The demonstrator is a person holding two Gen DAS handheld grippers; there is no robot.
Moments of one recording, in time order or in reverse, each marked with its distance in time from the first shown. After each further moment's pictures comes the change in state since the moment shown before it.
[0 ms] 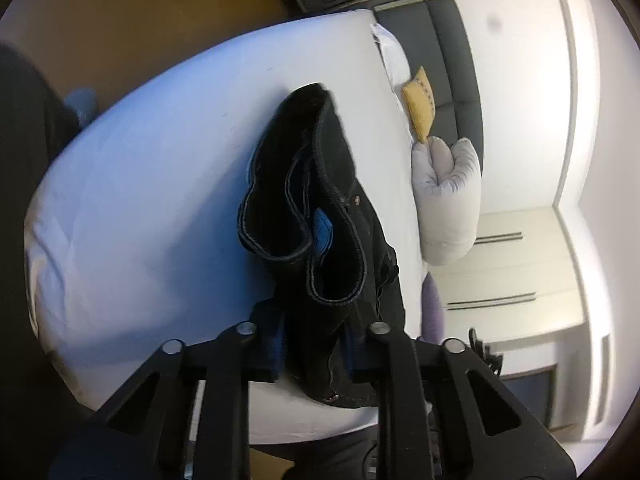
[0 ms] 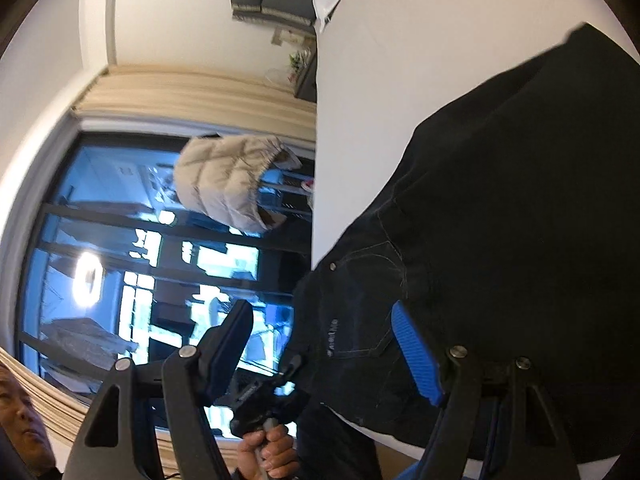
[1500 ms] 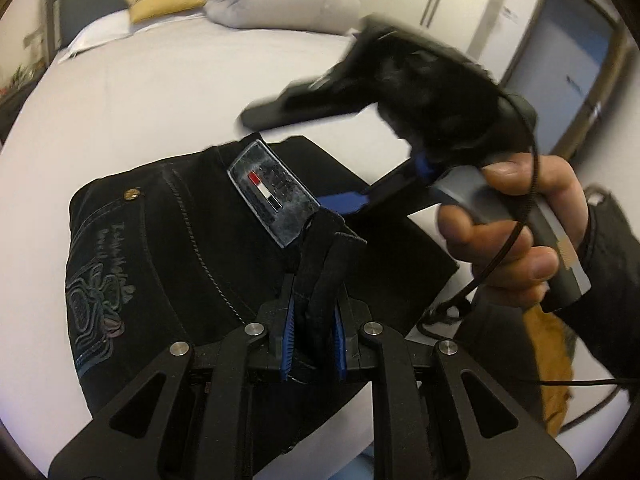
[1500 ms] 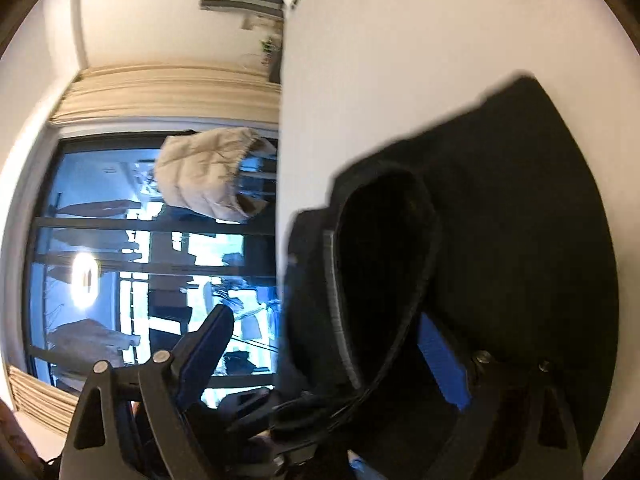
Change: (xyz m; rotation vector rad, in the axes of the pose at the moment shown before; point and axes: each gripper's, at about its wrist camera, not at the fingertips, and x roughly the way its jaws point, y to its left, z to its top) left arm 0.282 -0.322 -0.246 1.246 0.408 0.211; right arm -0.062 -0.081 0.047 0.090 0.096 -0.013
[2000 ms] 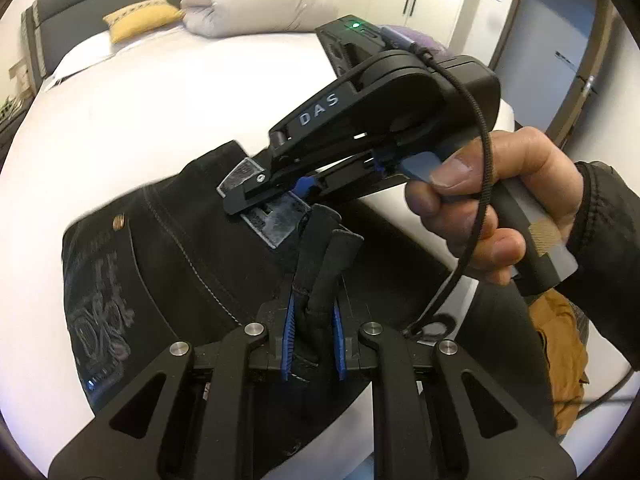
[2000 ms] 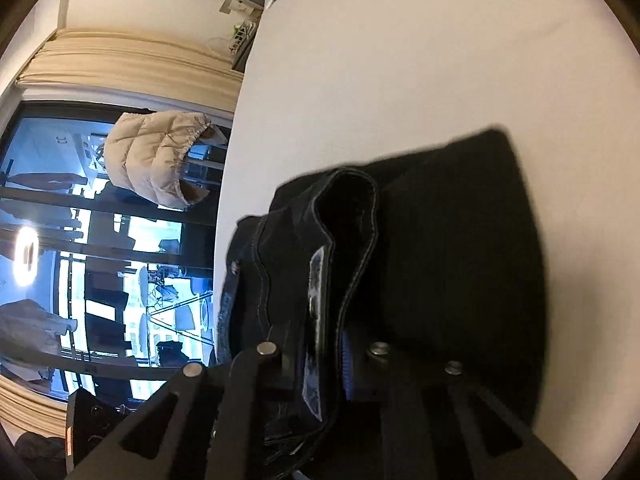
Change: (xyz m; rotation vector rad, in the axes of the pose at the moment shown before) left arm 0.010 -0.042 0.002 0.083 -0.007 0.004; right arm -0.019 0.008 0.030 -0.106 -0.007 -0.241
